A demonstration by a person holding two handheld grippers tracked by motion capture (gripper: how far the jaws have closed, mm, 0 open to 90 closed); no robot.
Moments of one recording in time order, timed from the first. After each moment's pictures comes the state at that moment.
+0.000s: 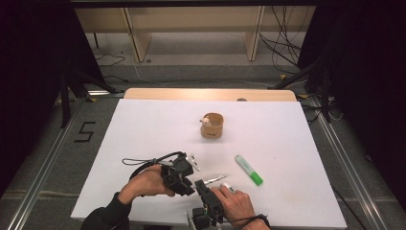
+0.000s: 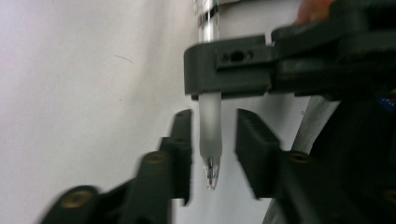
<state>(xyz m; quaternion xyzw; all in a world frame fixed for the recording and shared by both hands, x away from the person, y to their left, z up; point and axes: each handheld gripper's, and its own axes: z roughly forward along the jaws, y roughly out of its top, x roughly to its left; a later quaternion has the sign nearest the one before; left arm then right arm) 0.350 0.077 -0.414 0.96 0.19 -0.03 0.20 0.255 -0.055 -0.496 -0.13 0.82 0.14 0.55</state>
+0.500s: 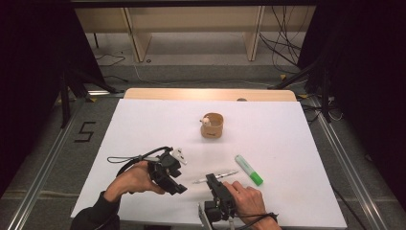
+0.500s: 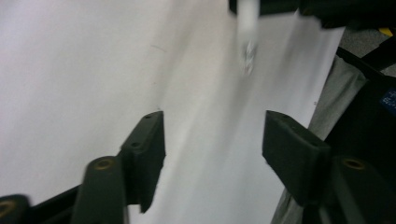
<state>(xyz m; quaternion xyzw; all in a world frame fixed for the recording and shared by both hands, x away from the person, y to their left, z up) 0.357 0.112 -0.405 0.95 0.21 -0.01 0.23 0.266 -0.083 -0.484 -0.10 0.81 0.15 0.56</state>
